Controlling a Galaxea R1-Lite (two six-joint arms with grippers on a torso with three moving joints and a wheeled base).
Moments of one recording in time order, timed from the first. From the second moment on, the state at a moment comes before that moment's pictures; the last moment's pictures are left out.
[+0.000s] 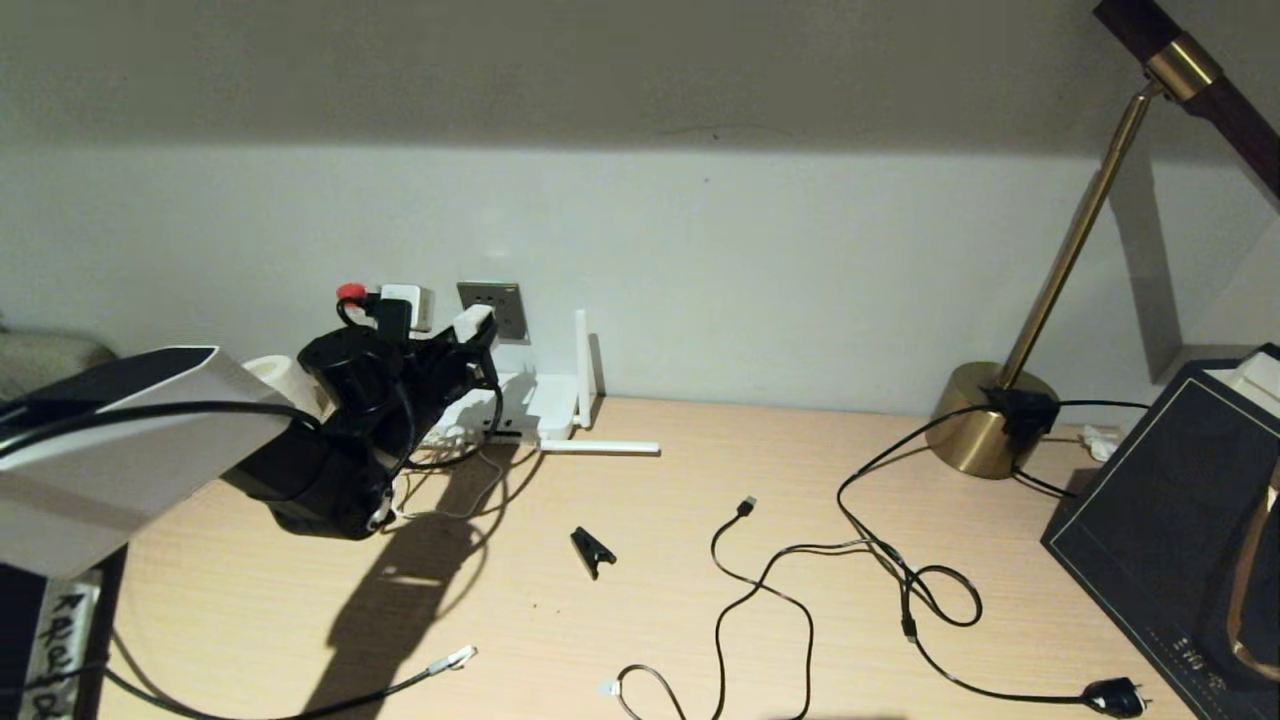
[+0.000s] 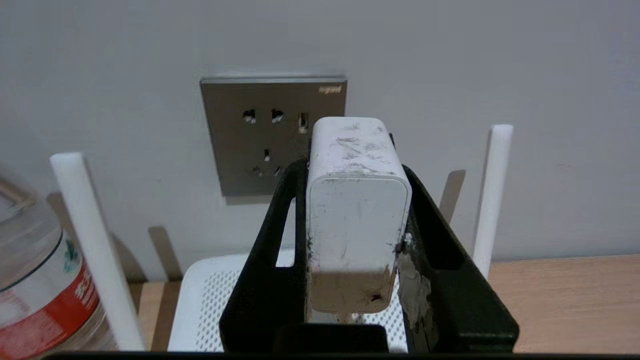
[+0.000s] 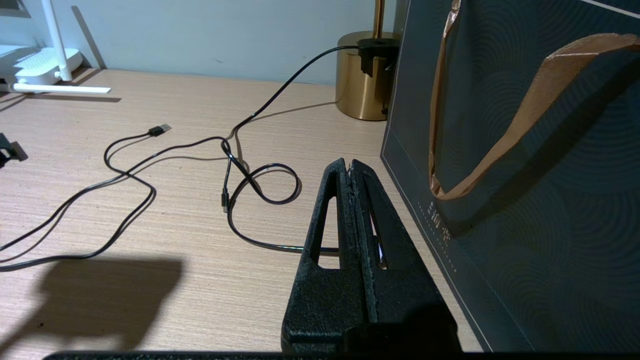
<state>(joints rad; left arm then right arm) -0.16 2.29 -1.16 -1.36 -0.07 0.05 -0.01 0.00 0.00 -0.09 0.00 -0.01</state>
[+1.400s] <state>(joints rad) -0.12 2.45 -1.30 -1.44 -0.06 0.06 -0.01 0.00 0.00 -0.09 0.00 -0.01</state>
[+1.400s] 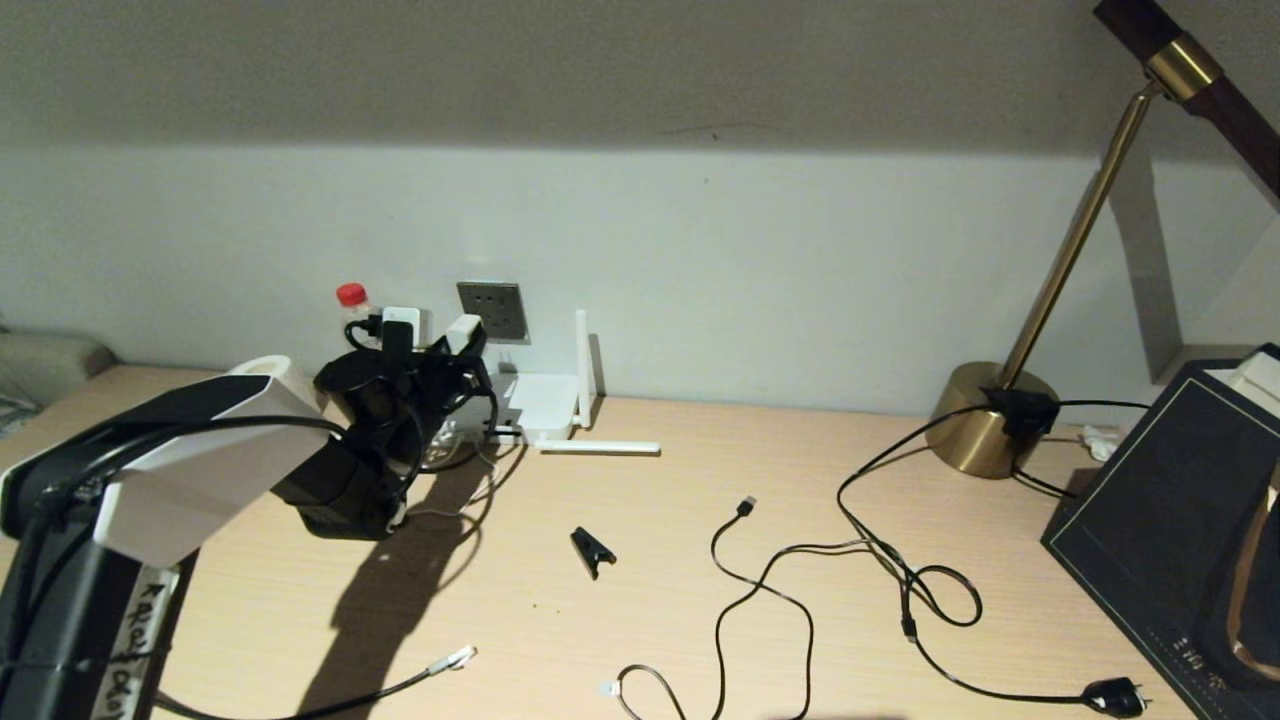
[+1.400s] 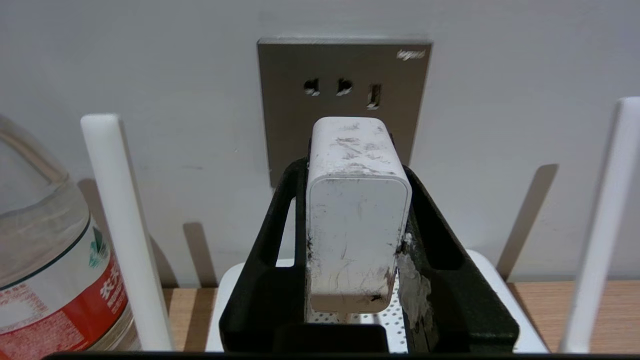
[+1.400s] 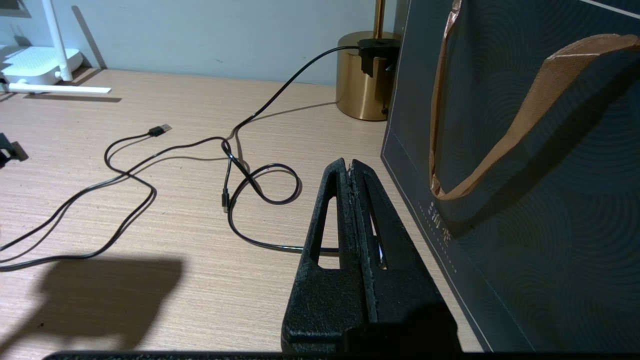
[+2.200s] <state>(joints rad) -0.11 2.47 -1.38 -1.38 -0.05 0.05 -0.01 0.00 0.00 -0.09 0.00 -0.01</state>
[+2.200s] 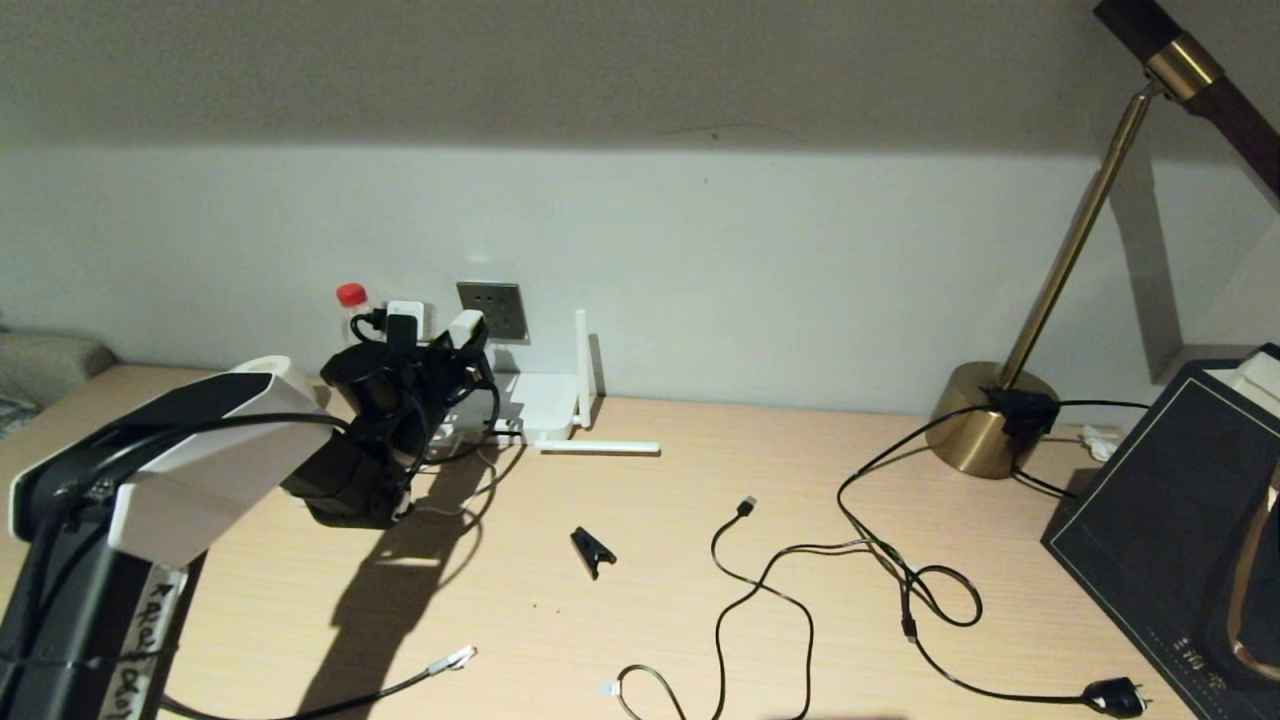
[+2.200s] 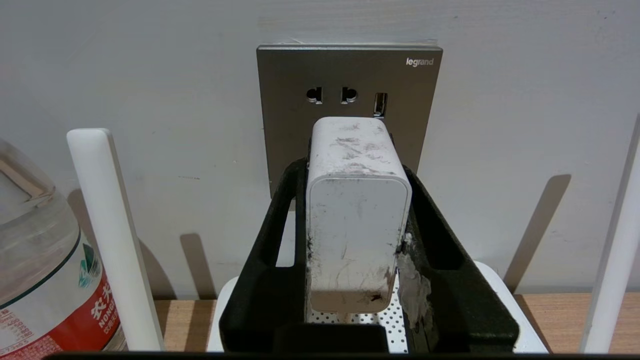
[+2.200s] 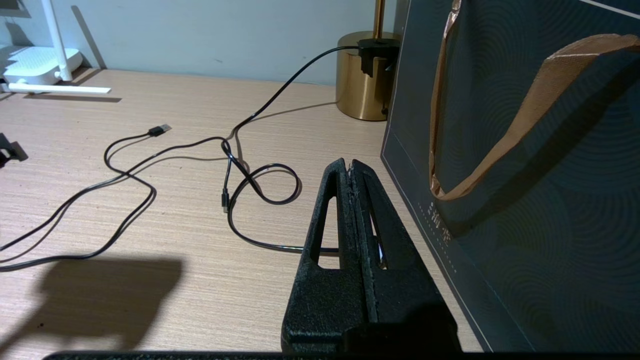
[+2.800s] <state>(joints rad) -0.11 2.51 -1.46 -1.35 -0.05 0.05 -0.01 0.00 0.00 -0.09 0.00 -0.01</state>
